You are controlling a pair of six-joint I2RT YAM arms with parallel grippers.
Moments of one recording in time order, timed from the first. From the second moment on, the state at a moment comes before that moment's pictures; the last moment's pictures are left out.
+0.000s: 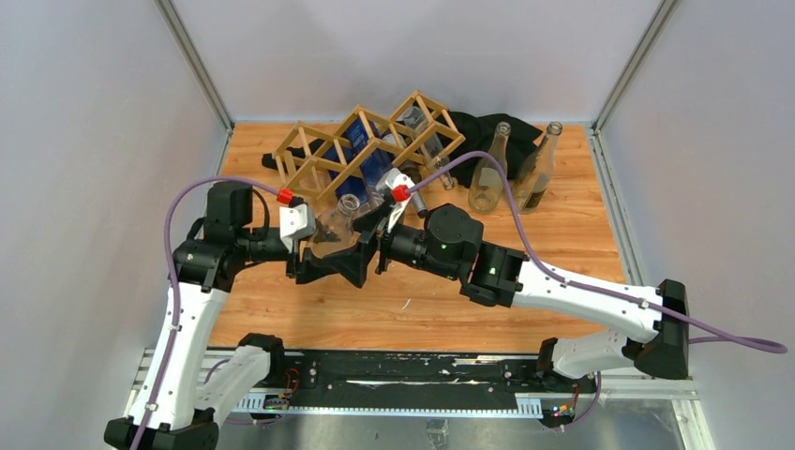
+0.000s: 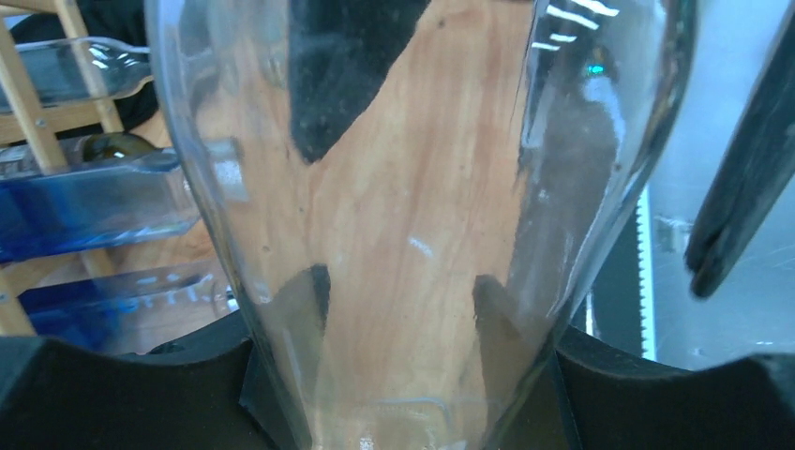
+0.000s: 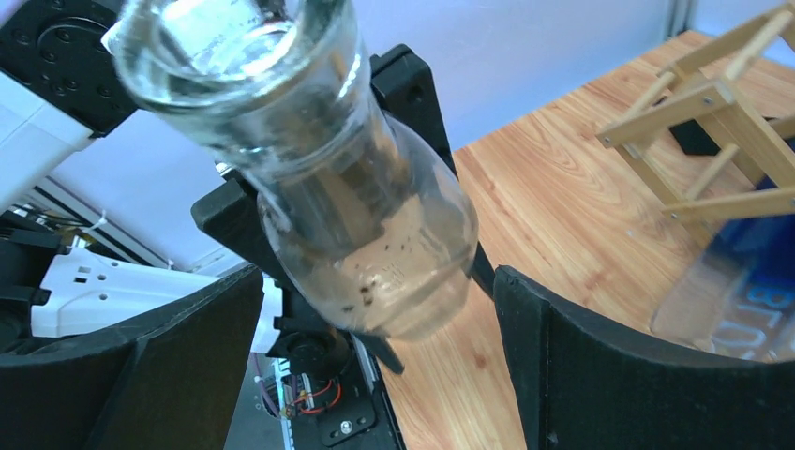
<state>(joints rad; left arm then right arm) -0.16 0.85 1.09 -0.95 1.11 0.71 1.23 1.26 1.17 0.12 0.01 0.30</state>
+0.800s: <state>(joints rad) -0.16 0.83 1.08 -0.93 1.11 0.60 1.08 1.28 1.20 0.05 -0.14 0.34</state>
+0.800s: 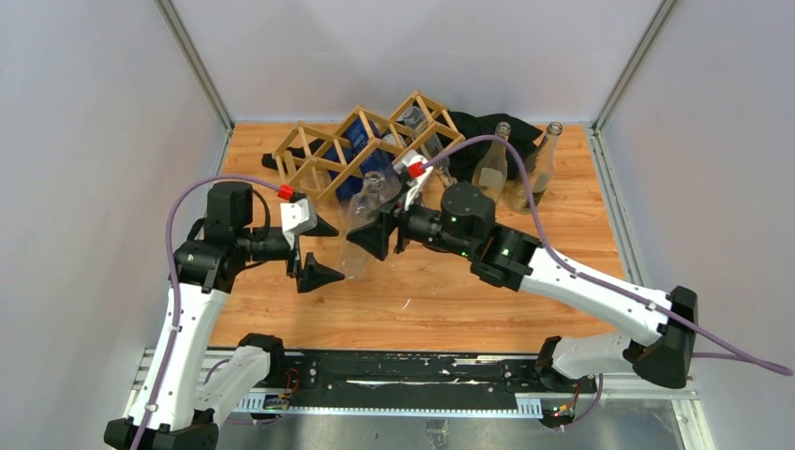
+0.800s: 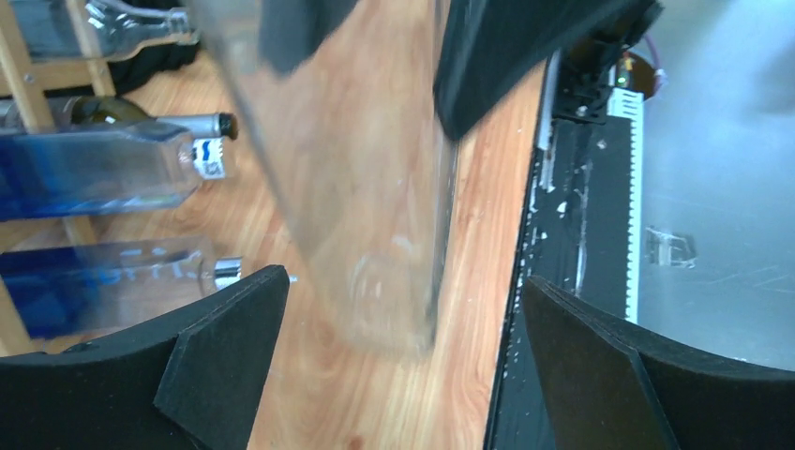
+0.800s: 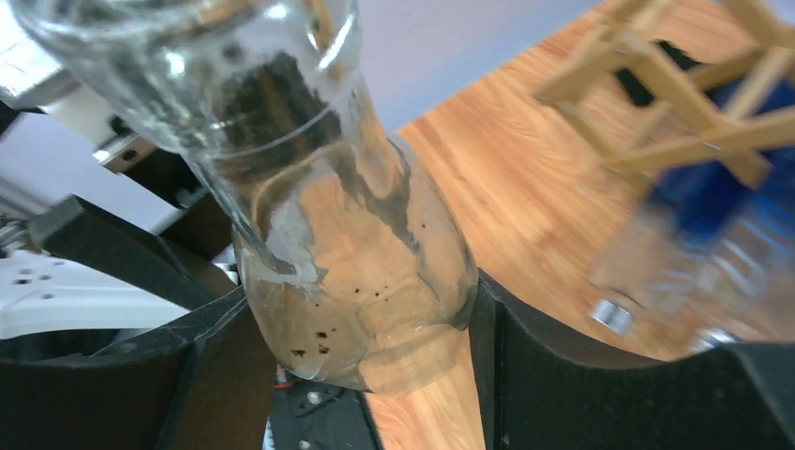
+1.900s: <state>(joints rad) -0.08 1.19 1.18 -0.64 0.44 0.63 0.52 1.11 0.89 -0.26 0.35 0.22</state>
